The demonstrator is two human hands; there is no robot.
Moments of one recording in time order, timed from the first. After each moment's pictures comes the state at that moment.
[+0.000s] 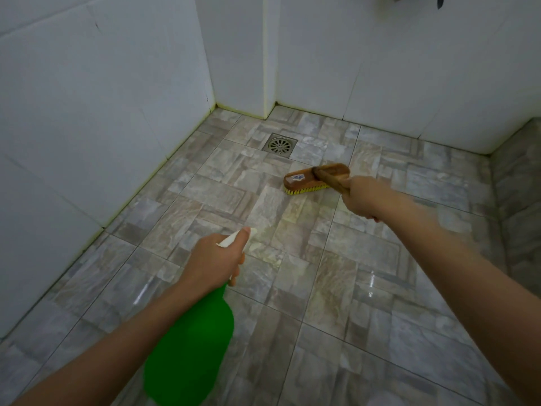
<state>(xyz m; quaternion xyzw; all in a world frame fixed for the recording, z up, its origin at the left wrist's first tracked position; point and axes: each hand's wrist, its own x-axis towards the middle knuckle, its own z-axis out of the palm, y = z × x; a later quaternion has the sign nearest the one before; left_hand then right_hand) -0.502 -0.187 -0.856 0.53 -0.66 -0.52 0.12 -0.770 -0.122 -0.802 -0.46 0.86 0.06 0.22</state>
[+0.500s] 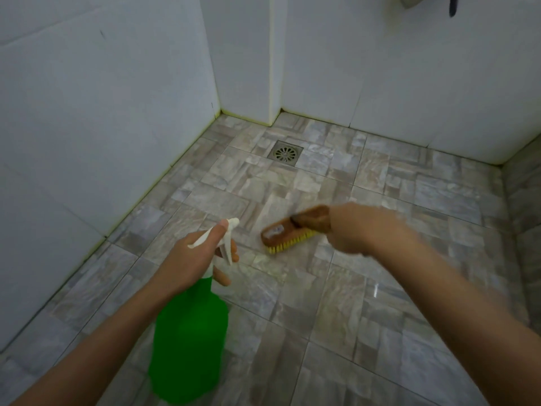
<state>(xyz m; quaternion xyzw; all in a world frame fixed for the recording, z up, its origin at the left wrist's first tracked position) -0.482 -0.224 -0.842 0.47 -0.64 -0.59 0.13 -0.728 -0.132 -0.804 -0.54 0.79 0.17 0.23</state>
